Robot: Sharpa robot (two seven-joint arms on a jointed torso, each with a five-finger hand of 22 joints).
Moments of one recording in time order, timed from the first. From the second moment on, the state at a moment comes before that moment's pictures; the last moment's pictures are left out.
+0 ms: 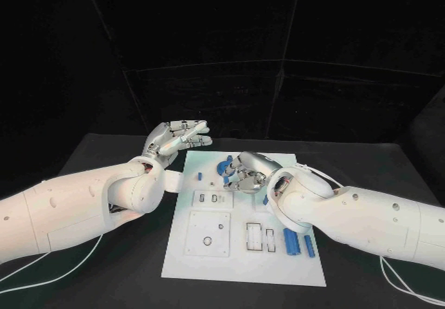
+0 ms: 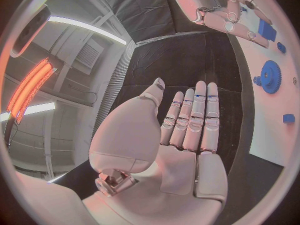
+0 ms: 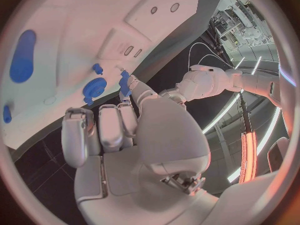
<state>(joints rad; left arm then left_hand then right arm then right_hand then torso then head) 1.24 -0.86 -0.07 1.53 0.05 -0.38 0.59 1.33 0.00 0.10 0.10 0.06 0.92 0.22 0.12 0.07 0.95 0.18 0.17 0.07 1.06 0.13 0.17 0.15 0.18 0.89 0.25 0.26 0.10 1.20 -0.59 -0.03 1.56 -1.35 -0.39 -0.30 1.42 0.04 0.21 0.00 0.15 1.02 0.14 0.15 0.07 1.39 0.05 1.30 1.29 1.47 -0.02 1.32 0.97 0.05 1.46 0.09 1.50 1.31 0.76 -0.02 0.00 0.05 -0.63</state>
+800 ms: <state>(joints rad) 1.24 -0.85 -0.07 1.53 0.06 -0.38 0.59 1.33 0.00 0.10 0.10 0.06 0.92 0.22 0.12 0.07 0.95 0.18 0.17 0.07 1.06 0.13 0.17 0.15 0.18 0.89 0.25 0.26 0.10 1.17 -0.51 -0.05 1.52 -1.44 -0.32 -0.39 1.41 0.03 0.21 0.01 0.15 1.03 0.14 0.15 0.07 1.39 0.04 1.30 1.29 1.46 -0.03 1.32 0.96 0.05 1.45 0.09 1.50 1.31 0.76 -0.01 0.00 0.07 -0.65</state>
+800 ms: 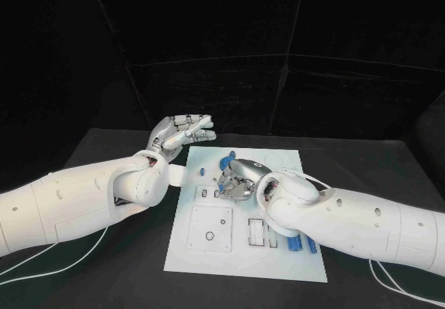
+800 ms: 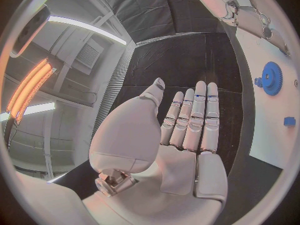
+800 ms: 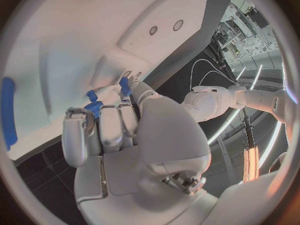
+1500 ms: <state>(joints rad) 1.24 -0.85 -0.07 1.53 0.06 -0.38 0.59 1.33 0.00 0.09 0.10 0.06 0.92 0.22 0.12 0.07 0.95 0.18 0.17 0.07 1.06 0.13 0.17 0.15 0.18 0.89 0.25 0.26 0.10 1.17 -0.50 -0.05 1.52 -1.46 -0.28 -0.40 1.40 0.02 0.22 0.01 0.15 1.03 0.14 0.15 0.08 1.39 0.04 1.29 1.29 1.46 -0.03 1.31 0.96 0.05 1.45 0.09 1.50 1.31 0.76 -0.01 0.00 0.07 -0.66</state>
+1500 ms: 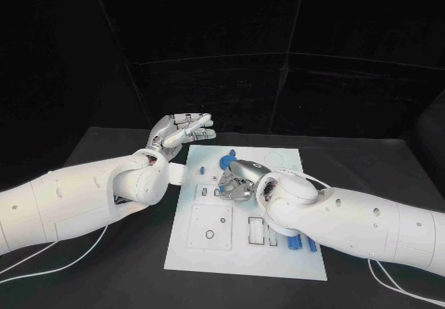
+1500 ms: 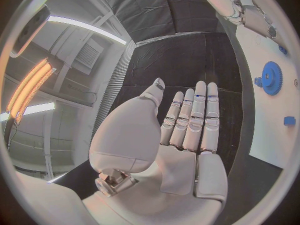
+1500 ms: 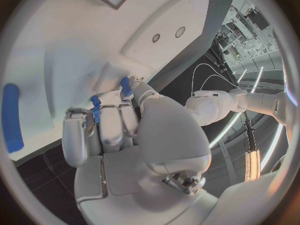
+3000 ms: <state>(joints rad) 1.24 -0.85 -0.07 1.52 0.06 -0.37 0.58 1.33 0.00 0.09 0.10 0.06 0.92 0.22 0.11 0.07 0.95 0.18 0.17 0.07 1.06 0.13 0.17 0.15 0.18 0.89 0.25 0.26 0.10 1.16 -0.50 -0.05 1.53 -1.50 -0.31 -0.48 1.30 -0.07 0.18 0.07 0.16 0.96 0.15 0.10 0.07 1.35 0.06 1.24 1.24 1.46 -0.02 1.28 0.91 0.05 1.43 0.10 1.48 1.31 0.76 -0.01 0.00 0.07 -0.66</state>
